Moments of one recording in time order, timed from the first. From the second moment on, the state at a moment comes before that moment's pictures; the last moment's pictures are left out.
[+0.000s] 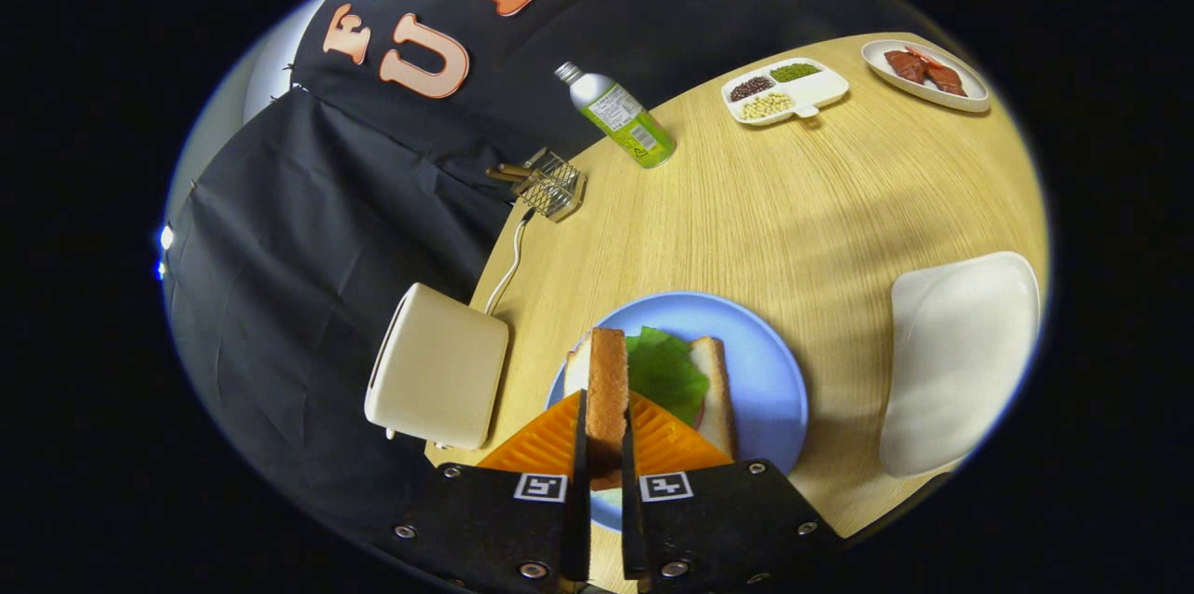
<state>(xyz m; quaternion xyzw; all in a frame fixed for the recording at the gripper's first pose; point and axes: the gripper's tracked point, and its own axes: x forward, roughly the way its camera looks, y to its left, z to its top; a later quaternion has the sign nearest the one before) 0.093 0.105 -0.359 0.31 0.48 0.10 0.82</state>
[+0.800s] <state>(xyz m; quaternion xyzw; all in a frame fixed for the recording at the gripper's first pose) 0.079 0.085 -0.378 0.27 0.46 0.04 0.84</state>
